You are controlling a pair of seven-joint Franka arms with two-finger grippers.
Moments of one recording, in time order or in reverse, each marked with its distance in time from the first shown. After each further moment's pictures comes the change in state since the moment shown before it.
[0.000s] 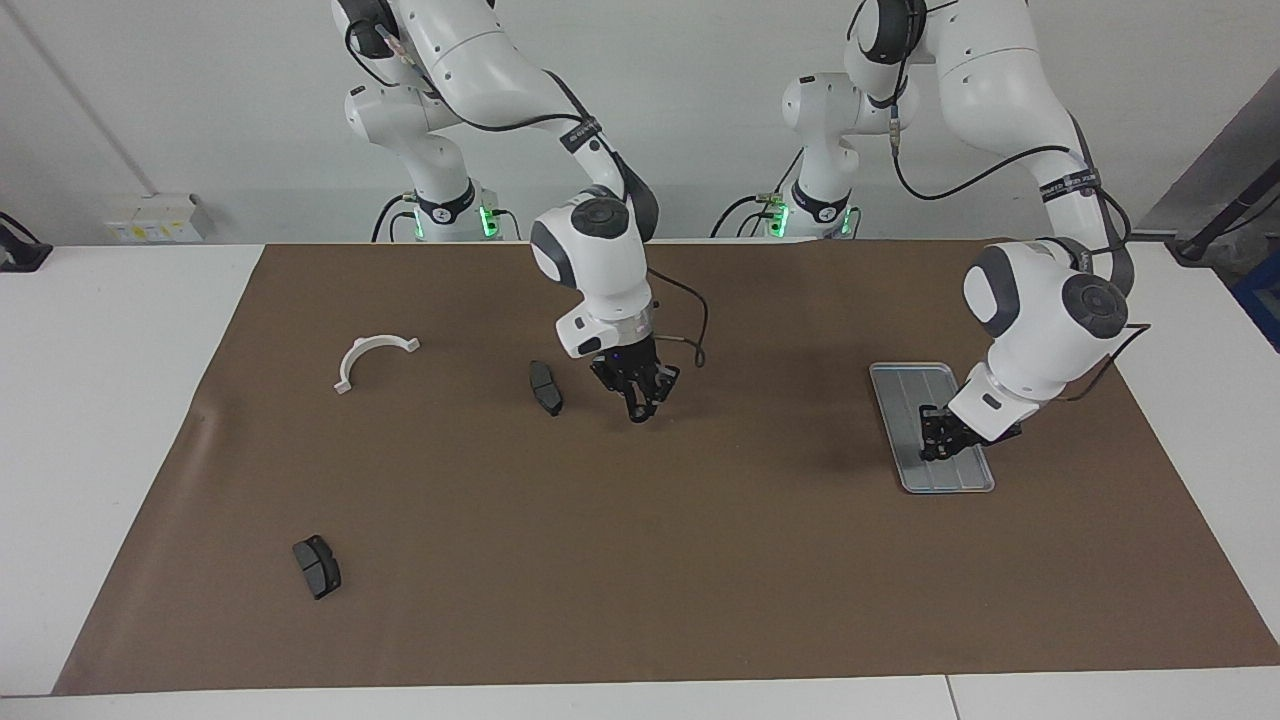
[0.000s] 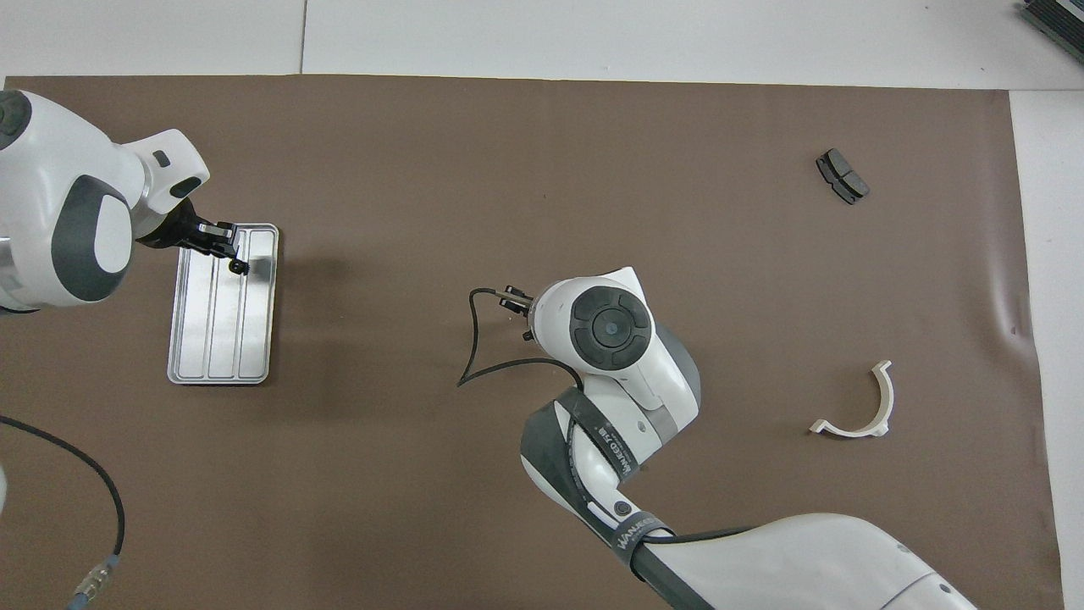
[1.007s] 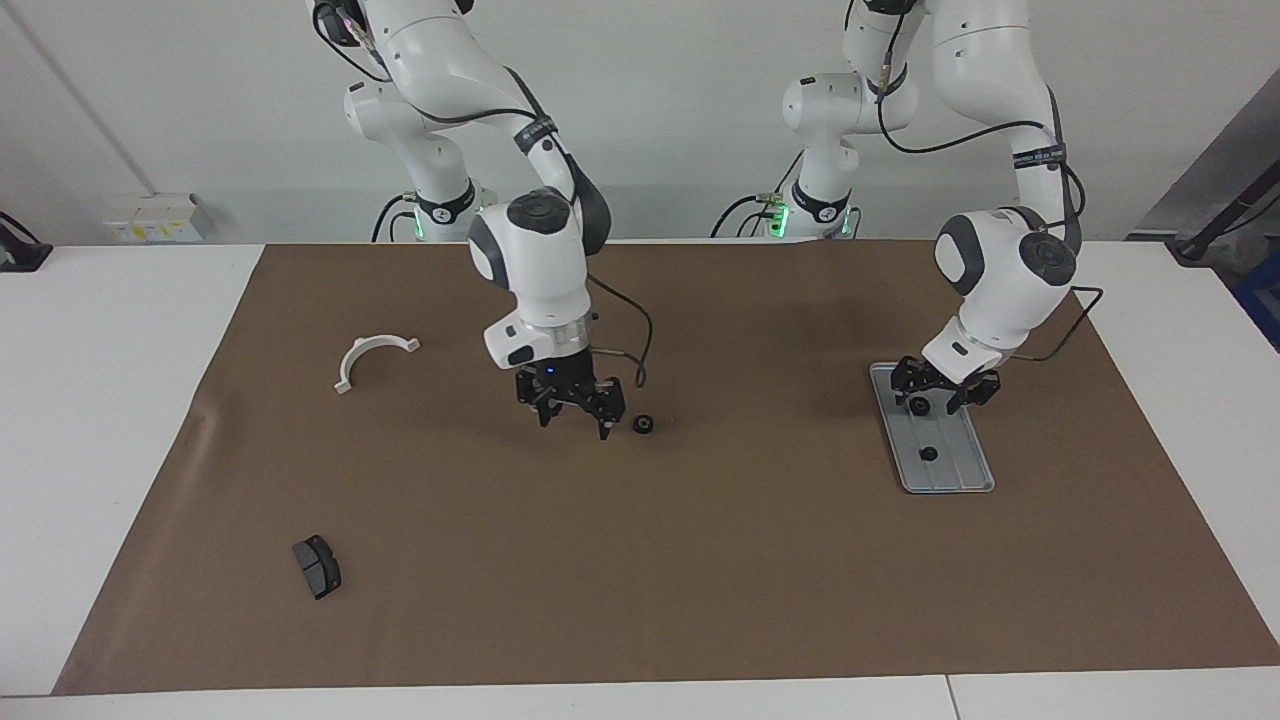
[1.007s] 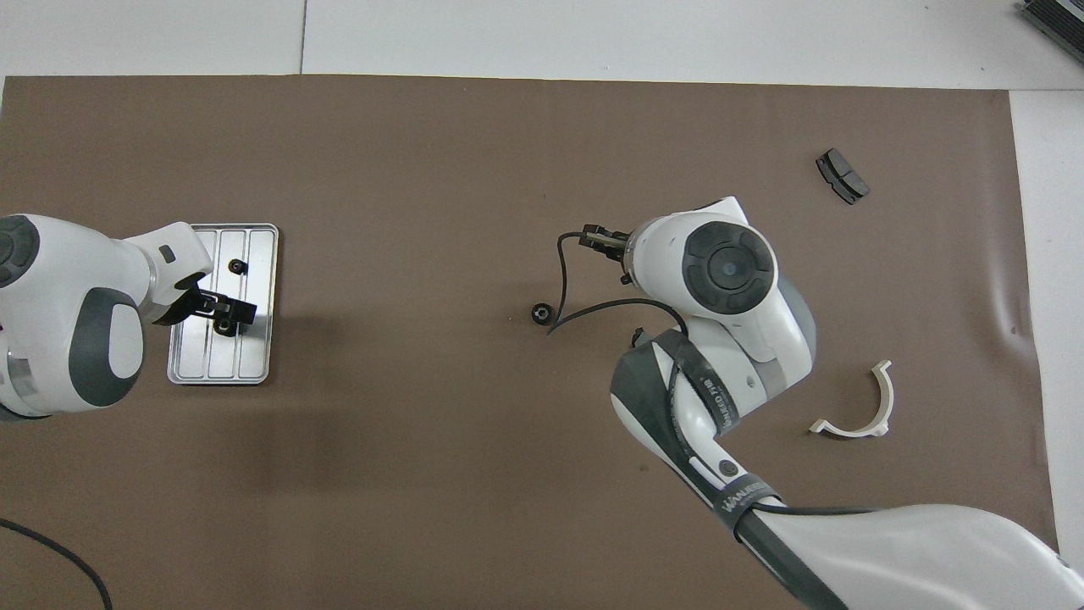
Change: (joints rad) left arm -0.011 -0.189 -0.026 -0.352 -0.001 0.259 0.005; right arm -0.205 -0.138 -0.018 0.023 -0.120 -0.115 -0.234
